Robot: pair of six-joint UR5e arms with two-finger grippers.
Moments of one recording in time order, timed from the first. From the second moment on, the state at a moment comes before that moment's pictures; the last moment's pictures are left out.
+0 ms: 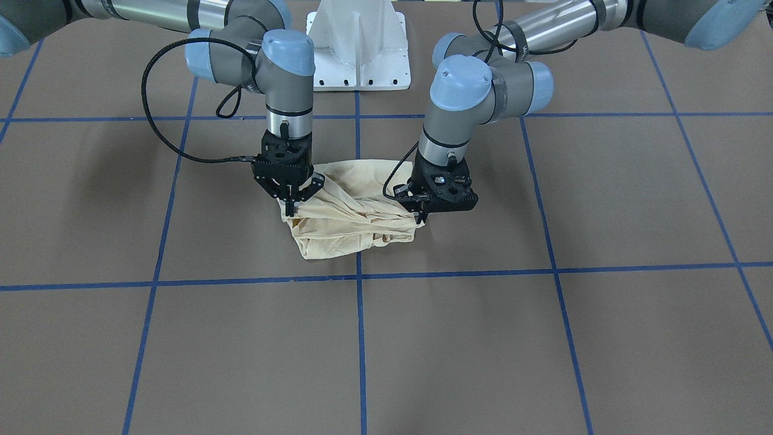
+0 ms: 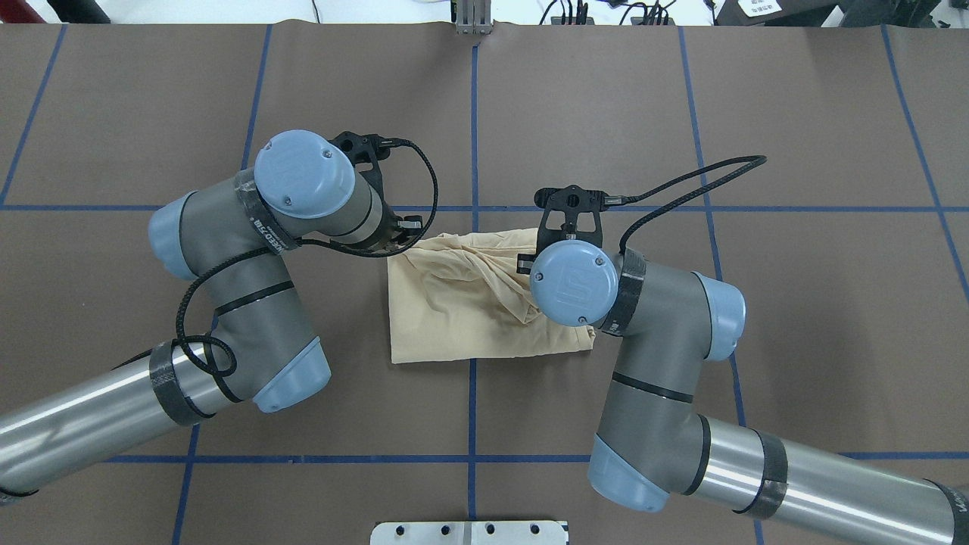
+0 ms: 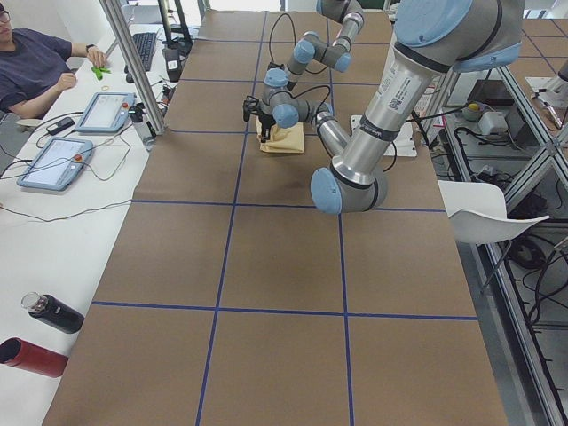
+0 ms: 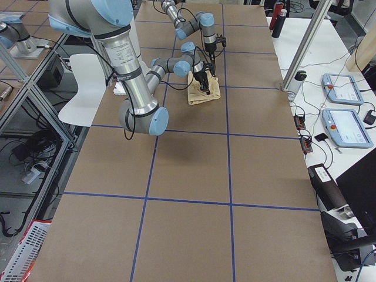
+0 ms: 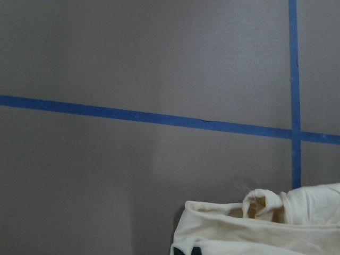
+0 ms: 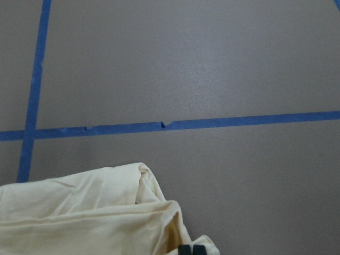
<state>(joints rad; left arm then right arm) -0.59 -2.24 -1.56 -1.82 -1.81 -1.30 0.43 -0.98 1.69 -1.54 1.40 1.35</state>
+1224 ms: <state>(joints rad) -0.73 -2.11 -1.69 -1.83 -1.95 -0.93 0.36 -0.79 1.62 -1.70 1.53 1.51</state>
